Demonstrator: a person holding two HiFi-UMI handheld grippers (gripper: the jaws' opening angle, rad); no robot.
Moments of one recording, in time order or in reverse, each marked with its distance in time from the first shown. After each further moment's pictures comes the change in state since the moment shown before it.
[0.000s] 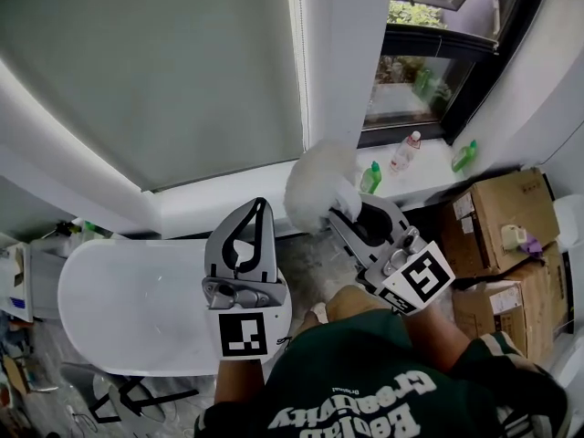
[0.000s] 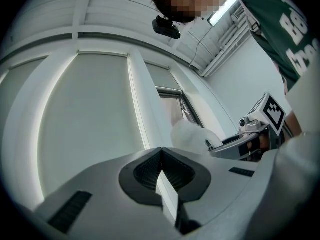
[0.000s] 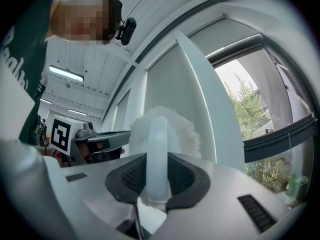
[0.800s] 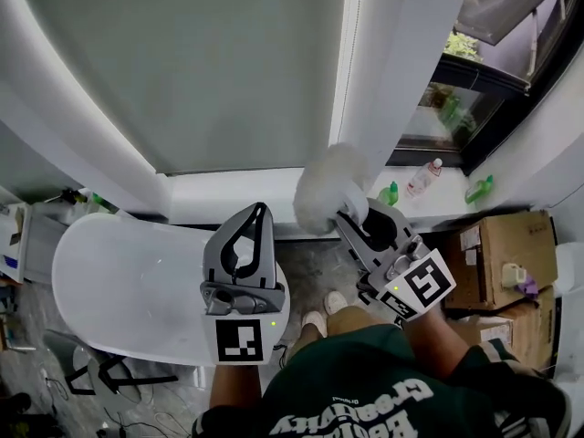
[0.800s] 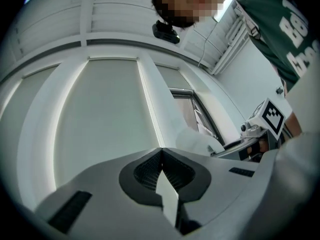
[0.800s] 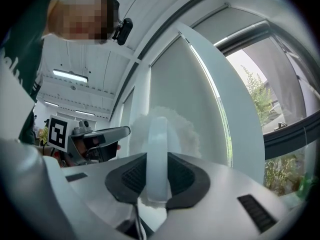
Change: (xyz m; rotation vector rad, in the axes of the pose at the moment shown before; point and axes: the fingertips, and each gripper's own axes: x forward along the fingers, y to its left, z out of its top) left arm -0.016 0.040 -0.003 -0.012 -0.018 0.139; right arm 0.039 0.004 -0.007 0.012 0.030 0.097
